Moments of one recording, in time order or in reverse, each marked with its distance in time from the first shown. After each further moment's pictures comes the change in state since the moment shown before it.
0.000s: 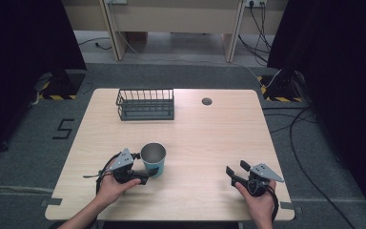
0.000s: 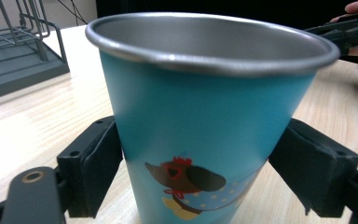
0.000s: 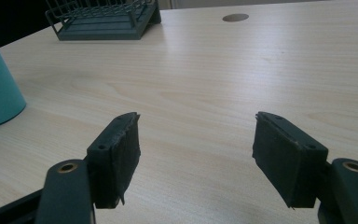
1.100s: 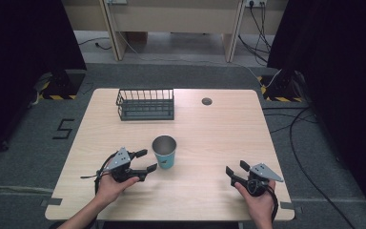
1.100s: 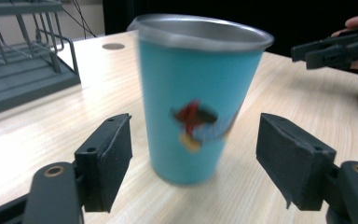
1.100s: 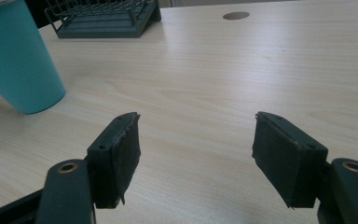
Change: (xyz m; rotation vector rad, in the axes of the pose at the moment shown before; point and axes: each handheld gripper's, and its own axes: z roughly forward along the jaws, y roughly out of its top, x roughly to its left) left arm 0.003 0.000 -0.004 -0.040 0.018 0.003; right arm 0.000 0.000 0.001 0.008 -0.001 -0.001
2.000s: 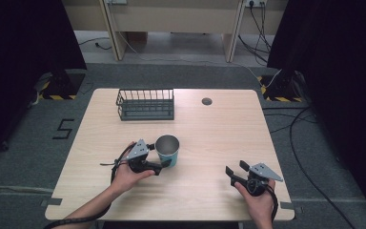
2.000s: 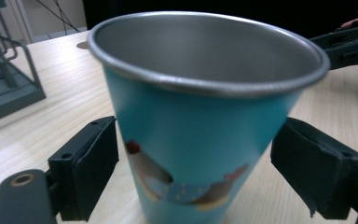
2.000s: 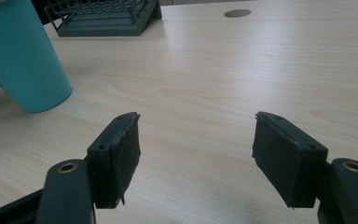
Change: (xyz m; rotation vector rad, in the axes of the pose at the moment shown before) left arm 0.003 0.015 0.057 0.044 -0.058 0.036; right arm -0.001 0.000 0.002 0.006 0.005 -0.003
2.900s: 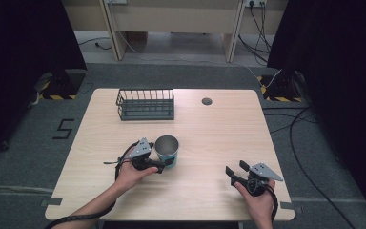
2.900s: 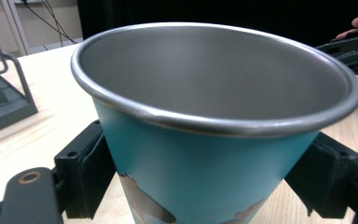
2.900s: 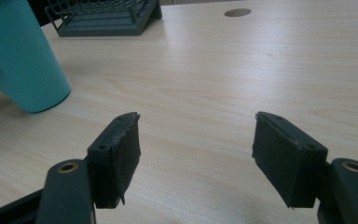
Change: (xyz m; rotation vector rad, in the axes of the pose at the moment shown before) left arm 0.002 0.000 0.008 -0.045 -0.014 0.004; right arm -0.001 0.000 0.001 -0.002 0.004 0.001
